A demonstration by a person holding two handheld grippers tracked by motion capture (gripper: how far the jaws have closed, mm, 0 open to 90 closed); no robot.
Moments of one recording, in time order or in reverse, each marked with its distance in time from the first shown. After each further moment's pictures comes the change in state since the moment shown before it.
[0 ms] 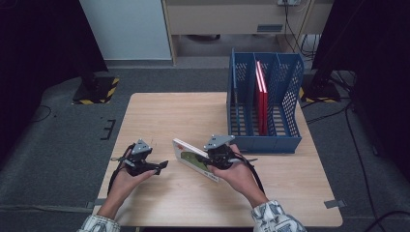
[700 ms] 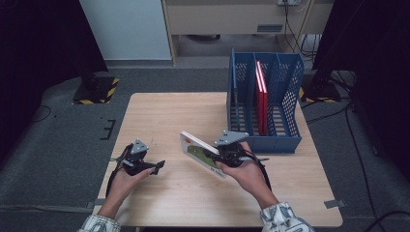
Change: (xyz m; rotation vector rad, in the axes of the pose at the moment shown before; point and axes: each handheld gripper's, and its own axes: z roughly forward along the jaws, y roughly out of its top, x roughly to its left) left arm 0.007 -0.005 0.000 0.023 0.068 -0.002; right arm -0.006 0.004 -0.037 -0.063 -0.047 0.030
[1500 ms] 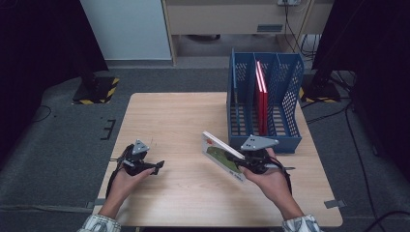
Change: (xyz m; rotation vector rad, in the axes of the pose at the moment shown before) left arm 0.001 -0.003 0.003 0.028 0.029 0.010; right arm -0.016 -0.030 -0.059 -0.035 -0.064 0.047
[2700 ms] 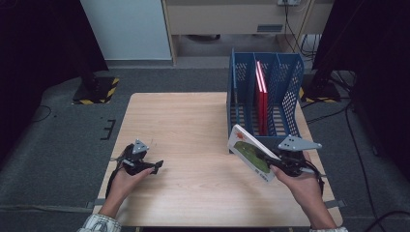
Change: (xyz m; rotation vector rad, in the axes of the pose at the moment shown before) left arm 0.004 -0.001 0.002 0.016 0.022 0.006; right arm -0.033 -0.020 -0.074 -0.065 -0.109 0.095
